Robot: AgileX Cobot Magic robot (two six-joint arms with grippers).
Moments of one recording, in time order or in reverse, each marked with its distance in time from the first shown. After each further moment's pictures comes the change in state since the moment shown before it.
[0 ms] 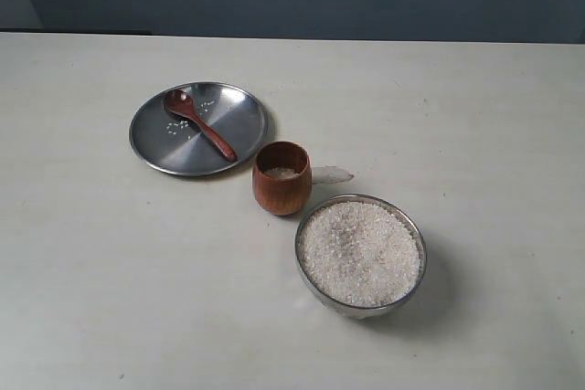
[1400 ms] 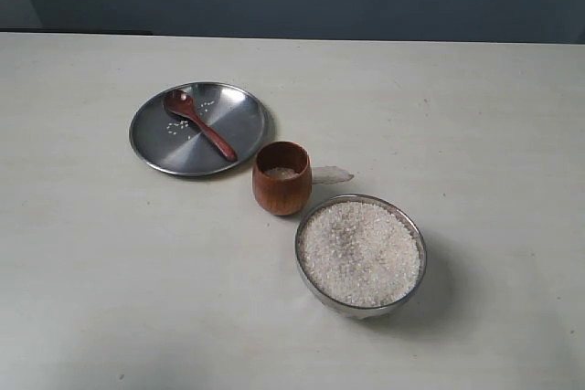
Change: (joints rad) left arm 0.004 -0.097 0.508 0.009 -0.145 -0.167; right arm 0.000 0.000 0.000 0.000 0.002 0.000
